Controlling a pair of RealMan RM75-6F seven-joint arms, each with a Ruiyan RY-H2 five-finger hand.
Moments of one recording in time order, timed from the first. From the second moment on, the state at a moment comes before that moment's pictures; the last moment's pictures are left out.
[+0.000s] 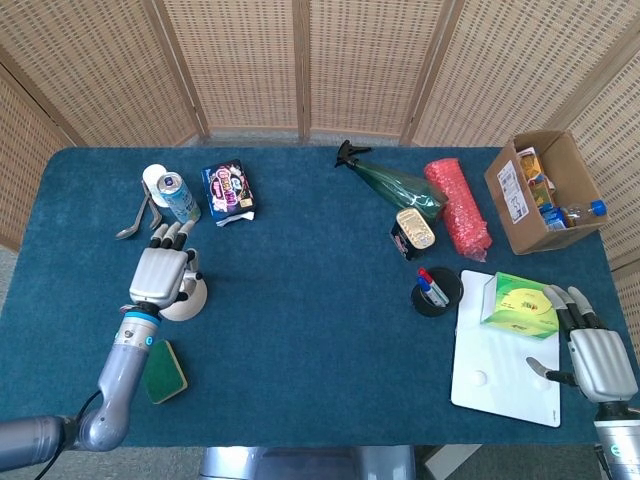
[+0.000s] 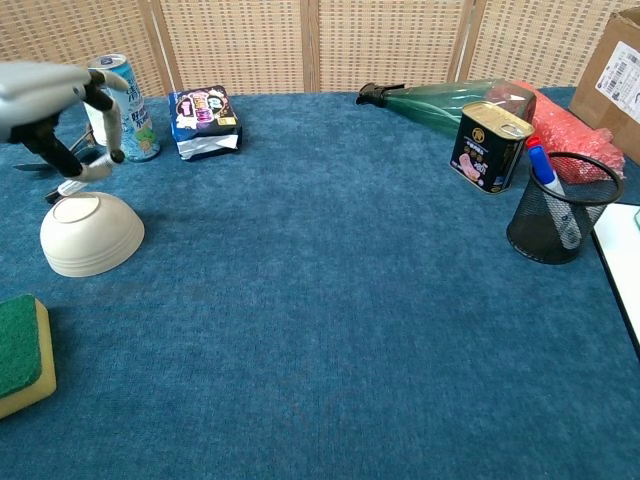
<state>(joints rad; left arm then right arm) -0.66 -1.43 -0.17 -1.73 0.87 1.23 0.70 0.10 -1.12 0.05 -1.56 -1.53 1.46 0.09</state>
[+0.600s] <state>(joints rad) -0.59 -1.23 -0.19 -1.91 1.02 1.27 0.52 0.11 -1.12 0.04 -1.56 -1.54 1.43 0.18</state>
